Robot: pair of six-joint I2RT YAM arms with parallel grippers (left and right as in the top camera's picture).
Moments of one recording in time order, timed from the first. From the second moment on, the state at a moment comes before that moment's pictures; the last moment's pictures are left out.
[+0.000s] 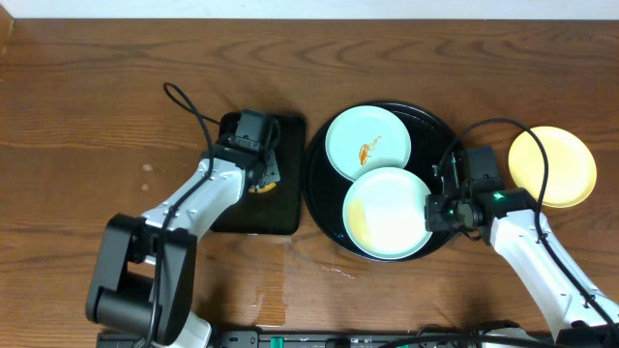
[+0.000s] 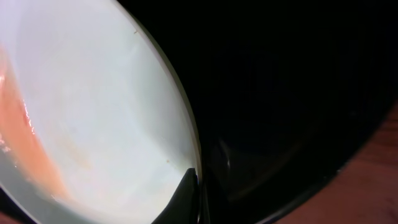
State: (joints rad) left arm -0.30 1.72 0.97 -0.47 -0.09 -0.50; right arm 0.17 1.35 0.74 -0.68 -0.11 0.17
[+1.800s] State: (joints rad) left arm -0.30 1.73 0.97 -0.46 0.07 -0.20; right arm 0.17 1.35 0.74 -0.72 -0.16 0.17
